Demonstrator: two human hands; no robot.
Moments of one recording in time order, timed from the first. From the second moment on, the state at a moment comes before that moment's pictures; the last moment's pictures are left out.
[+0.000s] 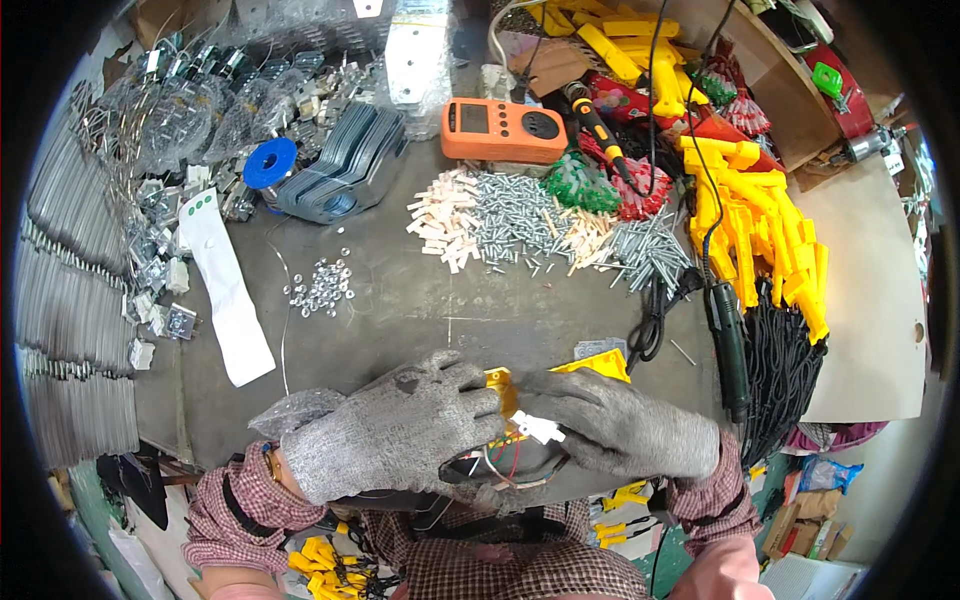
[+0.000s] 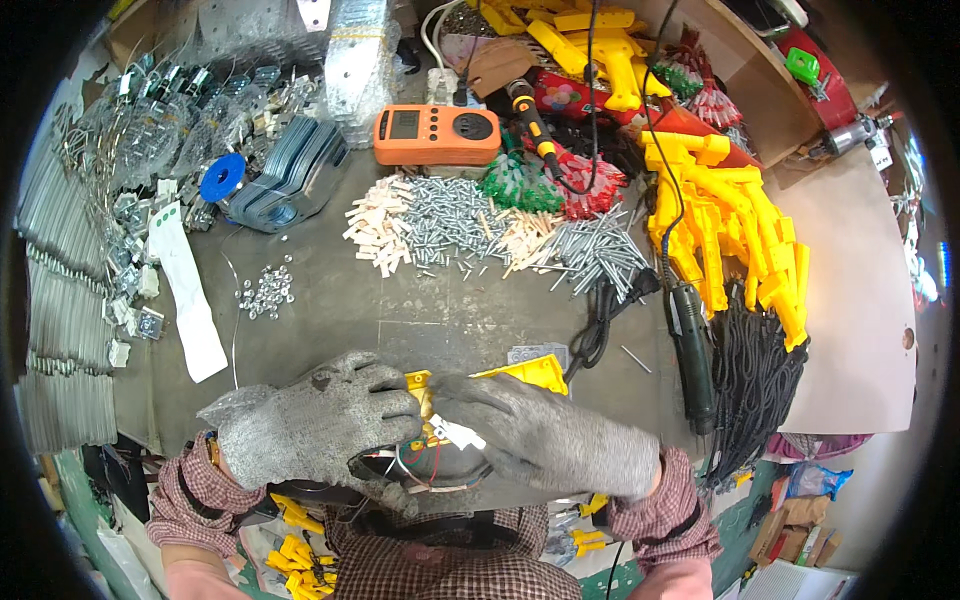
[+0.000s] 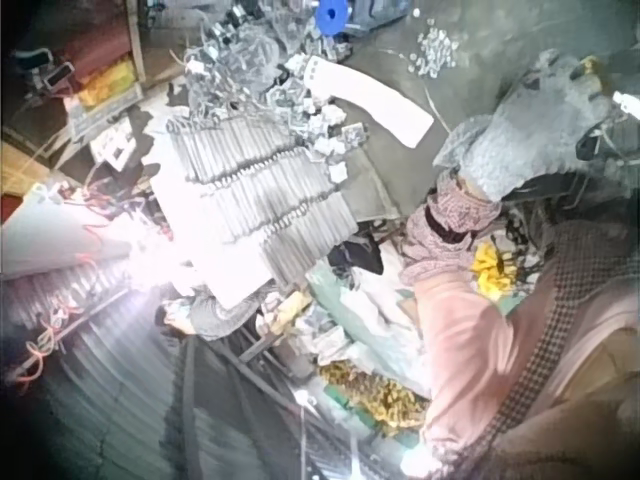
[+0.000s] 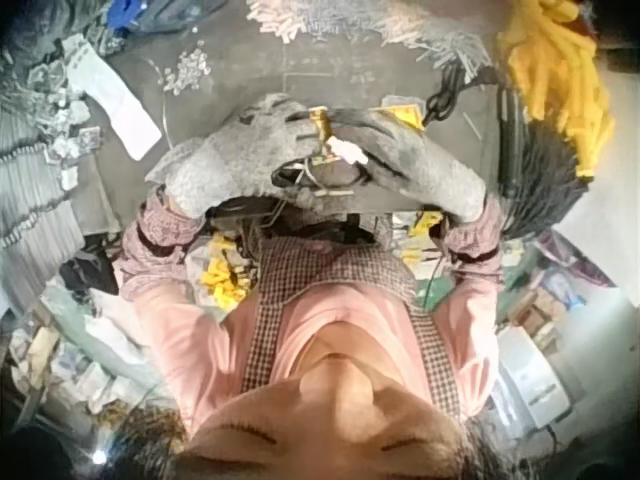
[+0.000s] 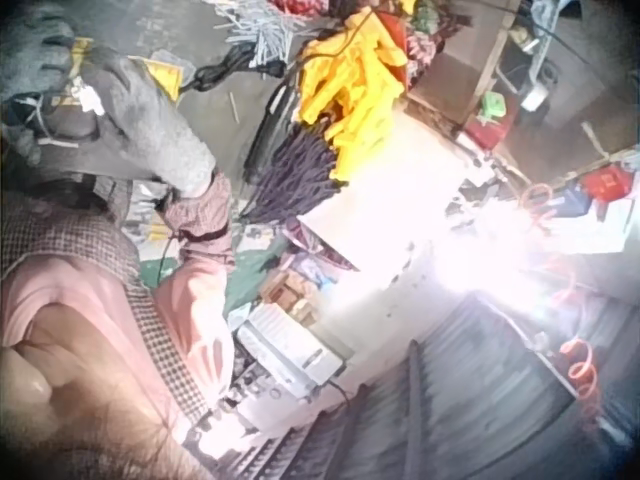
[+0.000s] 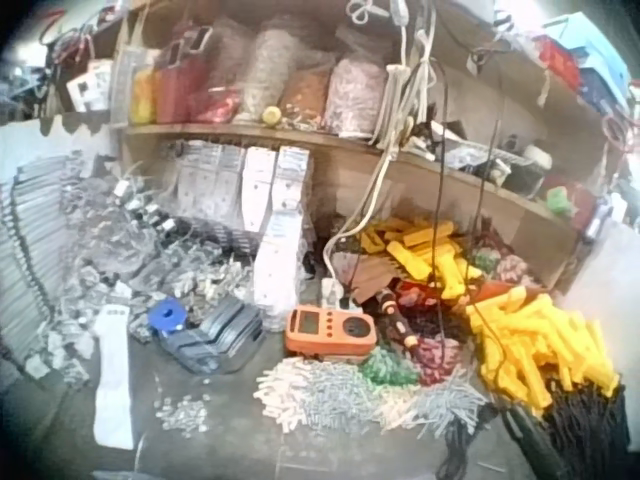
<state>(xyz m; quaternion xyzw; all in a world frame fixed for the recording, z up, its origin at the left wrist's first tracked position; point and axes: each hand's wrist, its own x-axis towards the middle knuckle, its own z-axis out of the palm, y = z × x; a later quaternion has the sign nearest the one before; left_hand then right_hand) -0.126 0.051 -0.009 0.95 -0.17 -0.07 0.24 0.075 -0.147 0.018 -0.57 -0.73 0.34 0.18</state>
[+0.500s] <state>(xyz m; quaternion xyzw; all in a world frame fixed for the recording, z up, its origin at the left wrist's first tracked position) -0.123 0.048 -0.012 0.96 -0.17 -0.02 0.20 0.094 -0.134 -0.002 -0.51 -0.72 0.41 0.23</state>
